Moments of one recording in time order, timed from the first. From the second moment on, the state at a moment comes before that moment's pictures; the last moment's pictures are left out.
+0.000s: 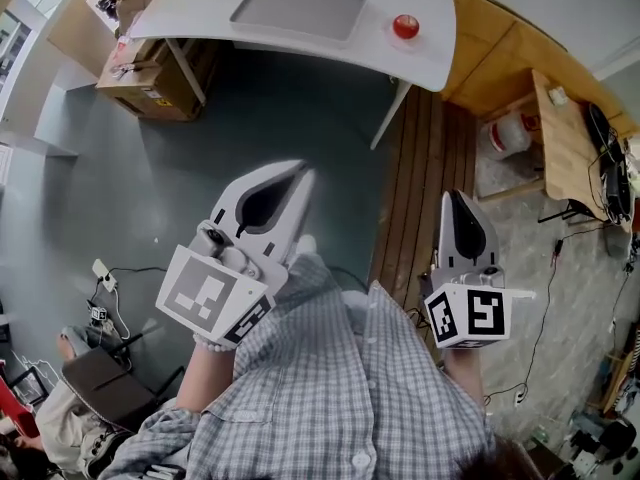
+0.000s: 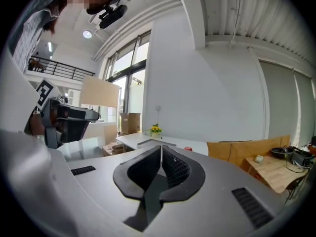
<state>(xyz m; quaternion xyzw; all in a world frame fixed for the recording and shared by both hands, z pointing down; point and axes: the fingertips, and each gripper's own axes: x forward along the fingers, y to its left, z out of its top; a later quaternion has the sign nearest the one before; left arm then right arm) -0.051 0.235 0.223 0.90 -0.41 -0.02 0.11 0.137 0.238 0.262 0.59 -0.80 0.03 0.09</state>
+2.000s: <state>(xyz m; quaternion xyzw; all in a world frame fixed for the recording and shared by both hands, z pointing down) -0.134 0.109 0.220 0.89 -0.44 -0.07 0.11 0.076 0.094 0.249 0.59 -0.80 -0.01 0.10</state>
